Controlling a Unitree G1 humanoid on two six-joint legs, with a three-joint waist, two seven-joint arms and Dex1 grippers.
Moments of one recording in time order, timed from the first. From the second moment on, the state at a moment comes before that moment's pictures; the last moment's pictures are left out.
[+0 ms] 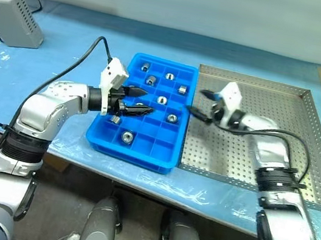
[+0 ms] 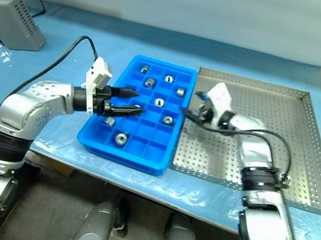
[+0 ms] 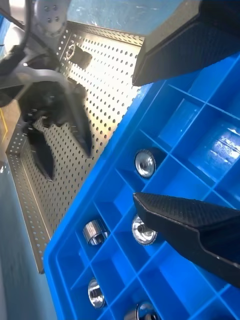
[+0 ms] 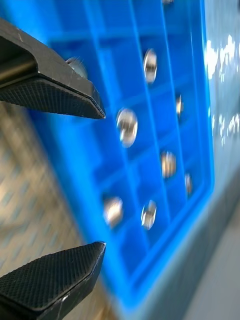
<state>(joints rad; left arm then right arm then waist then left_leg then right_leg) -0.60 0.54 -0.06 -0.08 -0.52 0.70 -0.95 -0.65 -0.55 -0.01 0.38 0.17 0.15 0.89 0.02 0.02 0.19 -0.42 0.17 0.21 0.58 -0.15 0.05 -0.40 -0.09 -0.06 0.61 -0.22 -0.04</state>
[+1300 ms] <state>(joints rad) -0.72 0.39 -0.16 0.12 -0.45 0.59 -1.05 -0.35 -0.82 -0.13 0.43 0.15 0.14 0.91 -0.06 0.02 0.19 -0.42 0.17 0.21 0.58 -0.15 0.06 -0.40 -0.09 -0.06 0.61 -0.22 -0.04</state>
